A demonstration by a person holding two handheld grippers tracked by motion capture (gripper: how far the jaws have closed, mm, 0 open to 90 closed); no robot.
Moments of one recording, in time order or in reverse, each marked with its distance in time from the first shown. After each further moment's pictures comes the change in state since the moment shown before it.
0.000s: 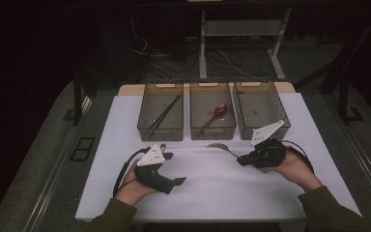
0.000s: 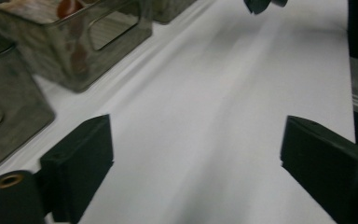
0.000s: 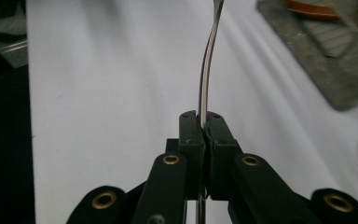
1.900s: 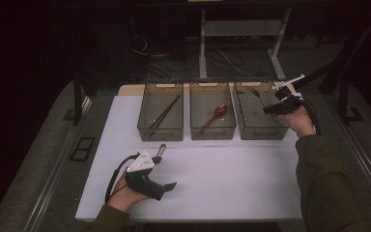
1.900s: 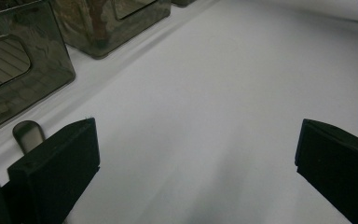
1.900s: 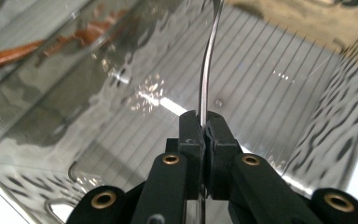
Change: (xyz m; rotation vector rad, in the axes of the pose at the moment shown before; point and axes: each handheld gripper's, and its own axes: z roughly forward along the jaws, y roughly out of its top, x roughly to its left) left arm 0.002 -0.020 -0.013 0.012 0.023 -0.033; right arm -0.171 -0.002 -0.026 0.008 -0.413 0.451
